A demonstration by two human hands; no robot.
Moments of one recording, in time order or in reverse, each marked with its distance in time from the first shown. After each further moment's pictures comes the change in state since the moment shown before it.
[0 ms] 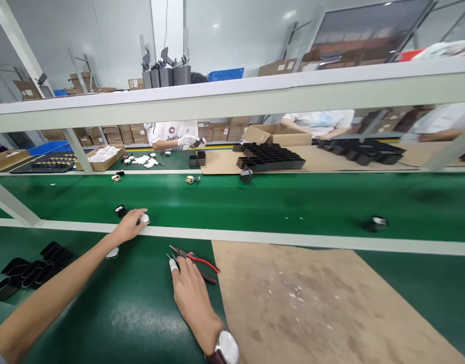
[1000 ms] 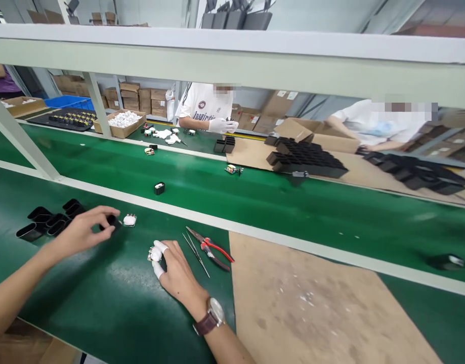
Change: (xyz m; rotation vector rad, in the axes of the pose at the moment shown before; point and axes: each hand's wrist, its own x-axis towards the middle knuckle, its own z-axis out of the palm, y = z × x) left_hand -0.175 0.002 -0.109 -0.052 0.070 -0.069; right_hand 0.028 -0.061 -0.001 0.853 -0.205 -0.048
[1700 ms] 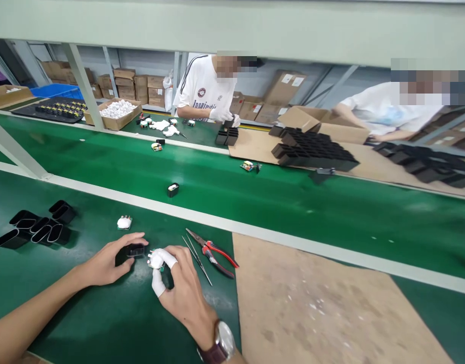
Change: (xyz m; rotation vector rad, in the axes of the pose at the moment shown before) left_hand -0.008 0.024 0.086 -0.423 -0.250 0.020; right_hand -0.003 -0.013 -0.016 -0.077 0.242 0.009
